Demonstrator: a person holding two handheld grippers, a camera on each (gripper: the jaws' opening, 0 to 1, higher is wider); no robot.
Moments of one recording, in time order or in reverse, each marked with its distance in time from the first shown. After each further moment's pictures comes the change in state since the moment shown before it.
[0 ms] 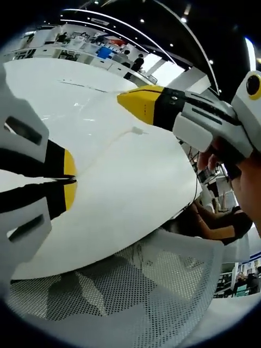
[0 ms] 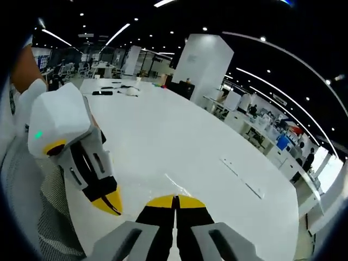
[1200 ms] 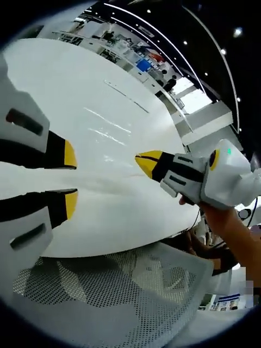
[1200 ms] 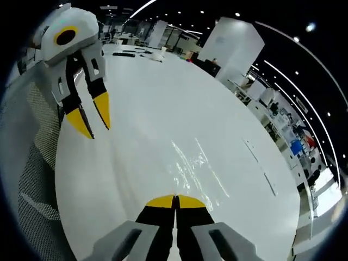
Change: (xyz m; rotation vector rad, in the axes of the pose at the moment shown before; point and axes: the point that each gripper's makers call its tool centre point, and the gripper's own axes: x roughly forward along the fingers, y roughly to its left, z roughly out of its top) left arm -0.047 -0.017 -0.053 -0.304 0.013 0.127; right arm 0.048 0.025 -0.077 -0.181 0.210 0.108
